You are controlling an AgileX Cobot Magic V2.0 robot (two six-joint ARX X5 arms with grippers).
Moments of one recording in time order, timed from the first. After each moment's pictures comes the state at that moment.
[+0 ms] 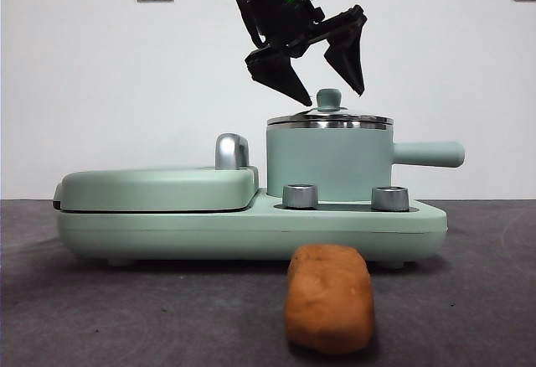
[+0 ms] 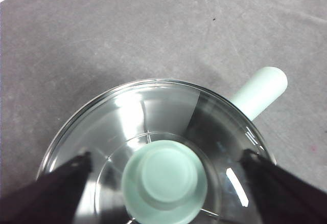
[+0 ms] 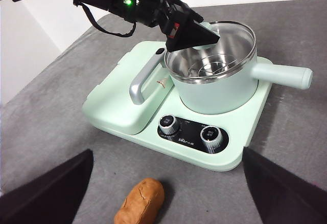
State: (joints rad) left arm -0.66 2.11 2.06 -0.62 0.16 0.10; right arm 0.02 0.49 0.89 -0.82 -0.63 0.13
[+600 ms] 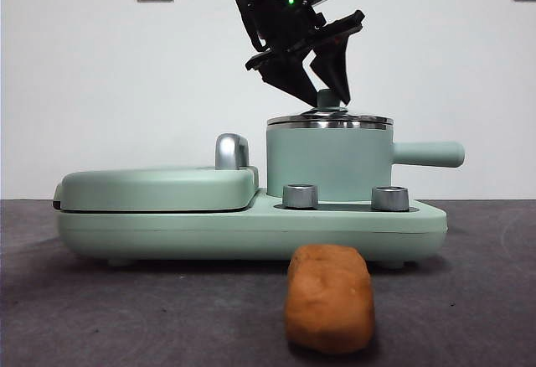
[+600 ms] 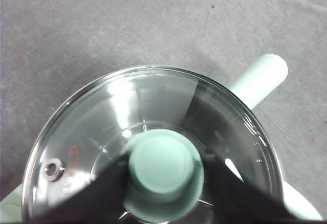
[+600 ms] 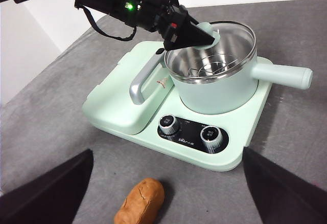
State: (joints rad) left arm -0.66 2.13 2.06 -0.66 0.15 0.10; right arm 0.02 0.49 0.89 -0.82 -0.63 0.13
